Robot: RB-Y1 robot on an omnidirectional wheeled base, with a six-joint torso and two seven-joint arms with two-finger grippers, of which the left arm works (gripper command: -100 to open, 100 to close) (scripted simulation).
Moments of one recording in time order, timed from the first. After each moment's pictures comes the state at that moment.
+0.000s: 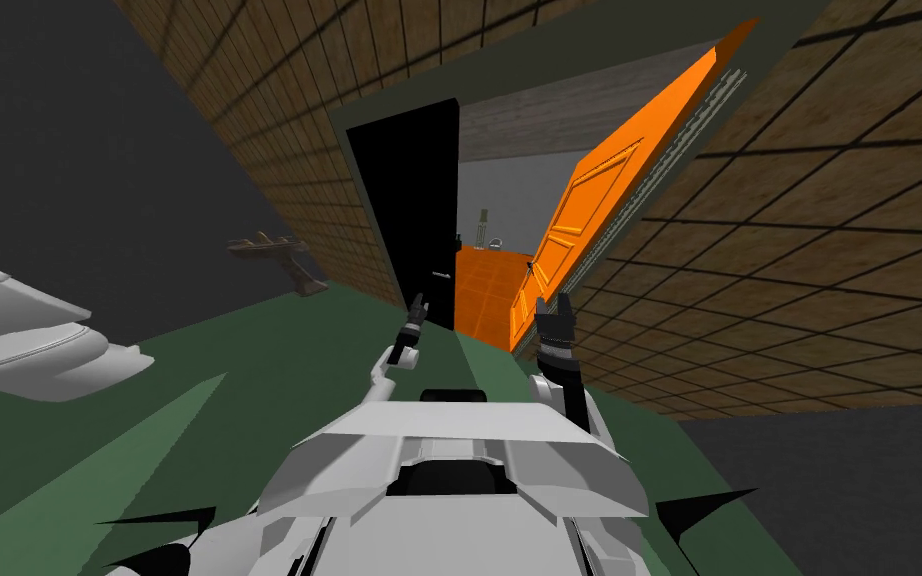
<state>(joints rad) 0.04 0.09 -0.11 -1.52 0.00 -0.45 0.13</state>
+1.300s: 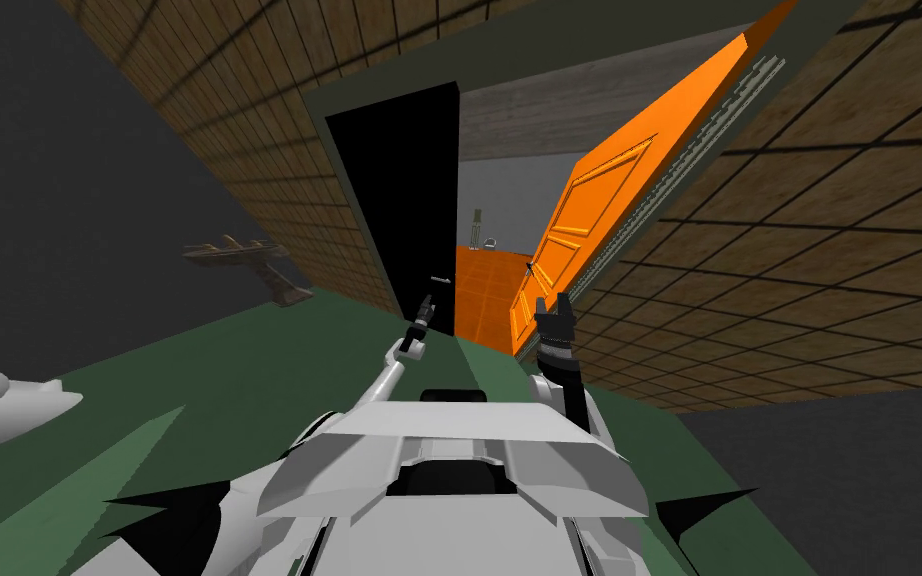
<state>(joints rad) -0.18 0.11 -0.13 -1.17 0.04 -0.47 0.14</state>
